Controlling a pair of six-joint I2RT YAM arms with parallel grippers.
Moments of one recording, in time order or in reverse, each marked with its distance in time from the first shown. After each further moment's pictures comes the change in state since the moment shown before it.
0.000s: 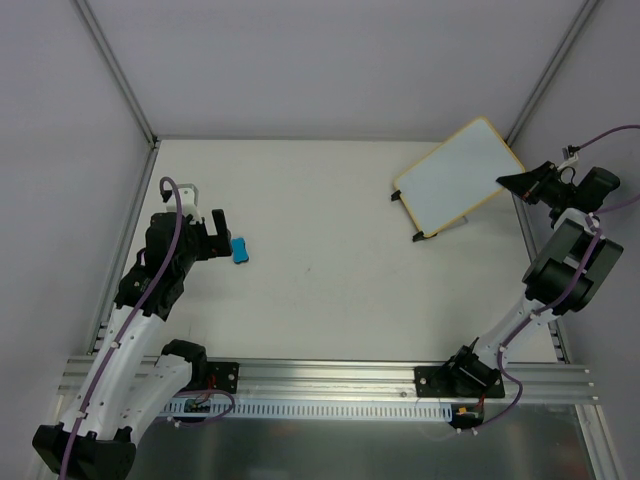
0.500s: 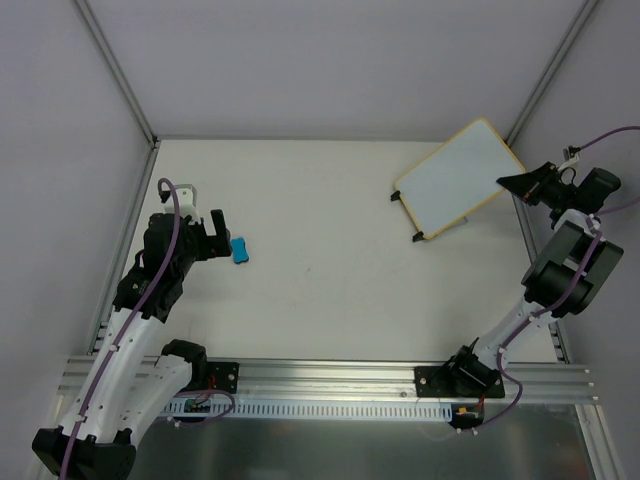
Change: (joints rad) left arm 0.000 -0.015 0.000 0.000 0.000 0.000; right arm -0.002 -0.029 -0.016 -0.019 0.011 -0.005
